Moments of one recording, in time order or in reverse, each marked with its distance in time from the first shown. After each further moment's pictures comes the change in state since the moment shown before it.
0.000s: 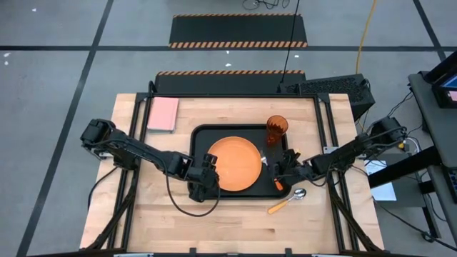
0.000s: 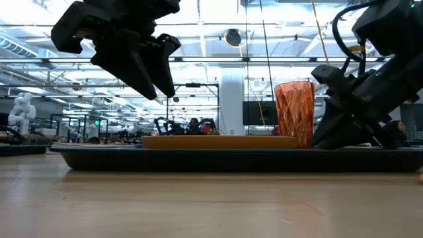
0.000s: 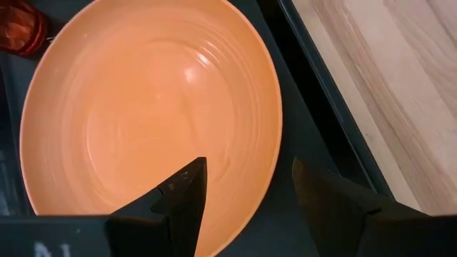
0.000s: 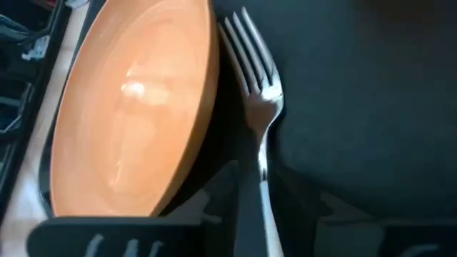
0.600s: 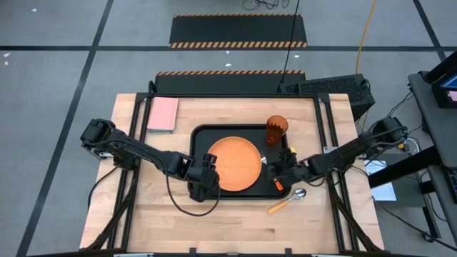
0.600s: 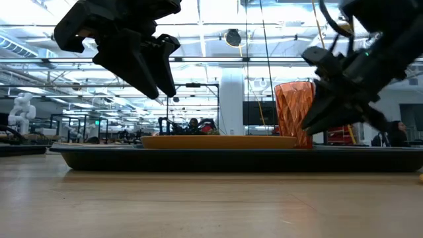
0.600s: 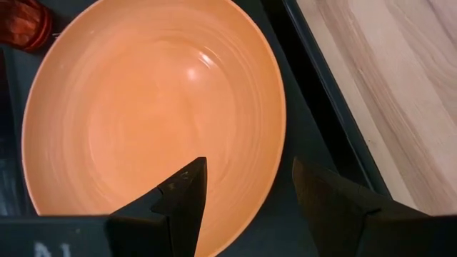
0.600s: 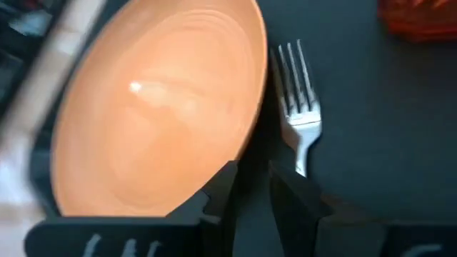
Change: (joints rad) left arm 0.000 0.000 0.000 0.005 -0.010 -0.030; right arm 0.002 -0.025 0.174 -0.261 0.016 -0.121
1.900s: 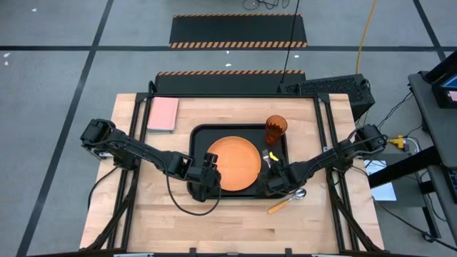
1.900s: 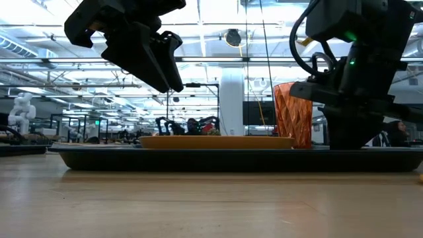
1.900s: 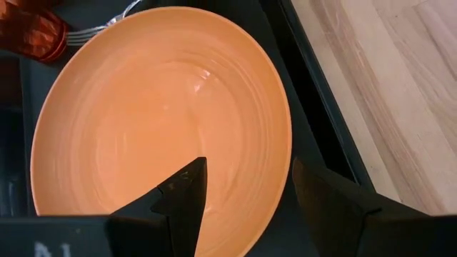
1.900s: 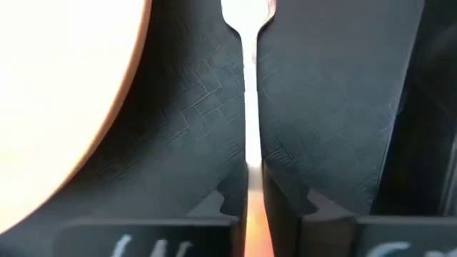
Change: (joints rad) left arm 0.000 0.000 0.000 0.055 -0.012 -0.036; right arm 0.004 0.312 0.339 -0.540 -0.272 0.302
